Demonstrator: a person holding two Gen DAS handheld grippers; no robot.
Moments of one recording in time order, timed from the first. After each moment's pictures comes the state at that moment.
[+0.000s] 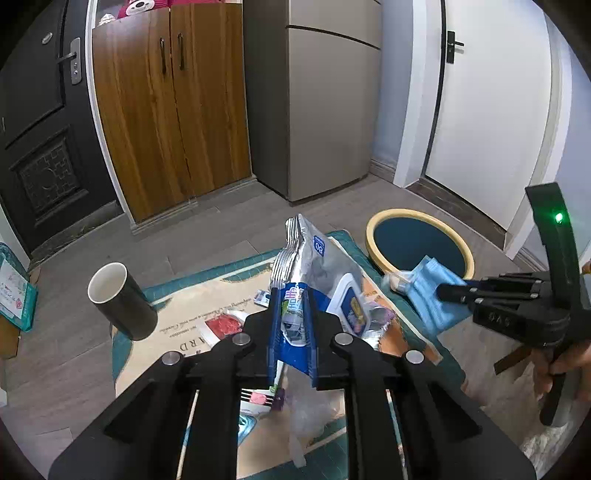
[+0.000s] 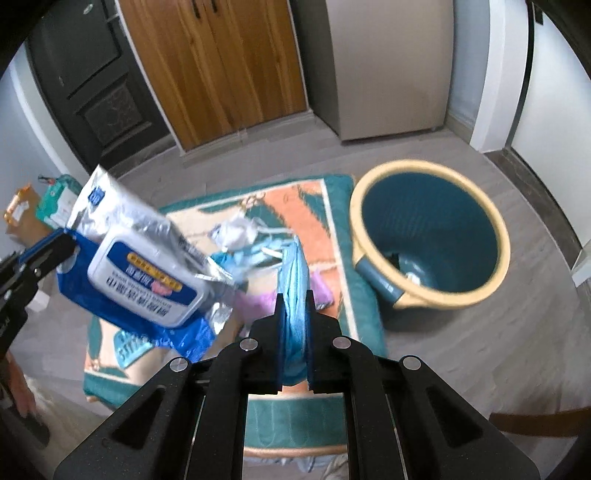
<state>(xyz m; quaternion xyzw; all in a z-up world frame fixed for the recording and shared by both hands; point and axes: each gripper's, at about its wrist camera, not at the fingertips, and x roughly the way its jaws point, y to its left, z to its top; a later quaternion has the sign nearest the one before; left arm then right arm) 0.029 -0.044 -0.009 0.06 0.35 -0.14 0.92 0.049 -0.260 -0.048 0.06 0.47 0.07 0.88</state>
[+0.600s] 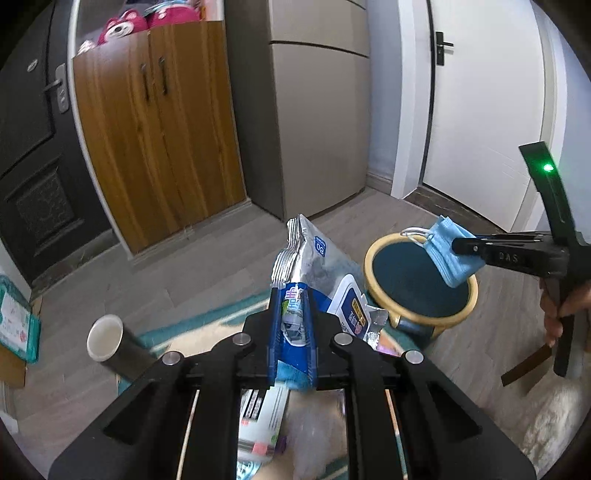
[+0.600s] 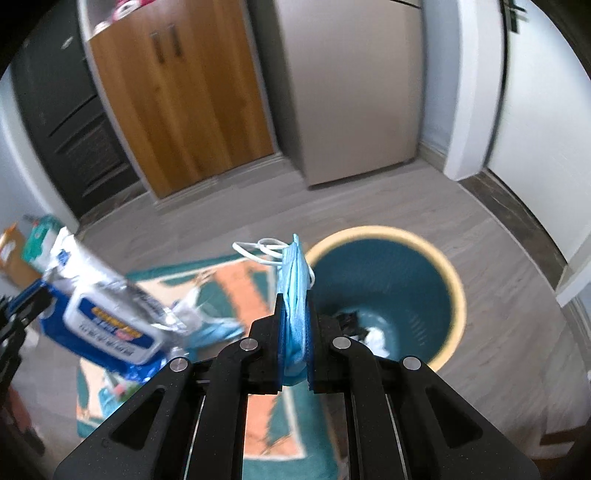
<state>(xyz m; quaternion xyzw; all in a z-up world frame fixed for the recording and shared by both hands) 0.073 -0.079 0.017 0.09 0.32 -0.16 0.93 0.113 -0.342 -0.017 0.08 0.43 0.02 0.90</state>
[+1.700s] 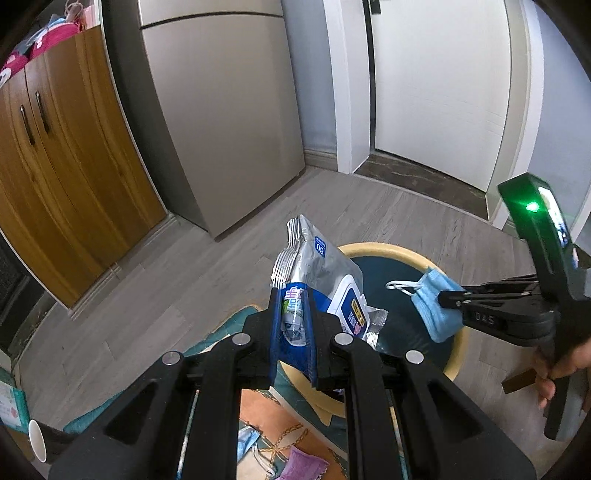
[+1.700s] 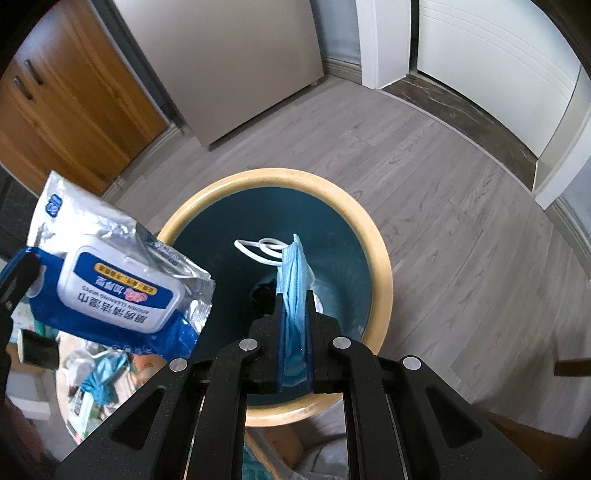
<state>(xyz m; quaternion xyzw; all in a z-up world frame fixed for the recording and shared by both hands) 0.182 -0.279 -0.045 0.17 0.35 -0.24 0.89 0.162 -0.468 -0.113 0.18 0.53 -0.09 0.83</state>
